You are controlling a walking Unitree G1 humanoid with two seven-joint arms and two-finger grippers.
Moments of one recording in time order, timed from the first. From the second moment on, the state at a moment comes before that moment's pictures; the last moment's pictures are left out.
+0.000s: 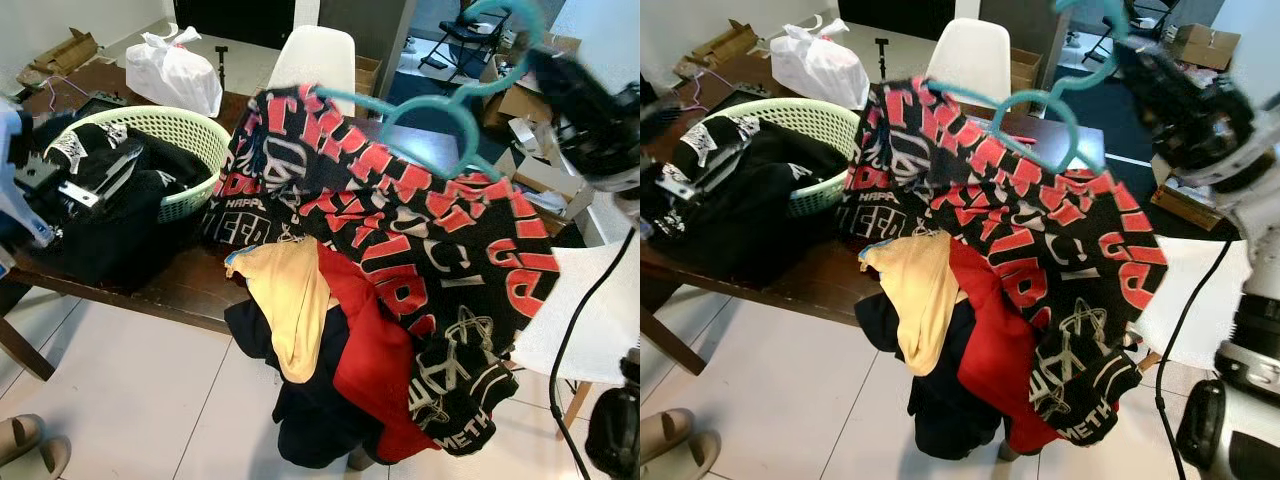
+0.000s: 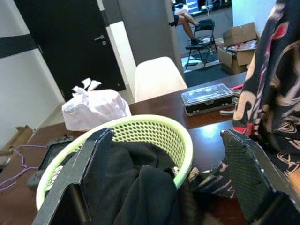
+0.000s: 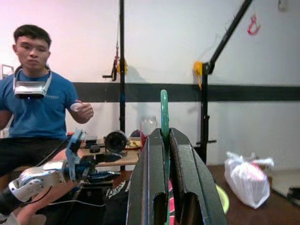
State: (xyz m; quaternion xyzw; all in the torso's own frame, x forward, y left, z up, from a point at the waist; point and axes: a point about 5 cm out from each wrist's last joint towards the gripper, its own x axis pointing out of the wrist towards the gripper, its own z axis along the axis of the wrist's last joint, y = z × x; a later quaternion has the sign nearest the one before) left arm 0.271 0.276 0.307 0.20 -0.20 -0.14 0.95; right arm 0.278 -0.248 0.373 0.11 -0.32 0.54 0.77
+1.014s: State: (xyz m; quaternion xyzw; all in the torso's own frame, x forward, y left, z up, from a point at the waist) left arm 0.320 0.245 0.312 0.25 -0.19 -0.29 0.90; right arm 0.261 -0.234 0.373 0.12 -0.32 0.59 0.73
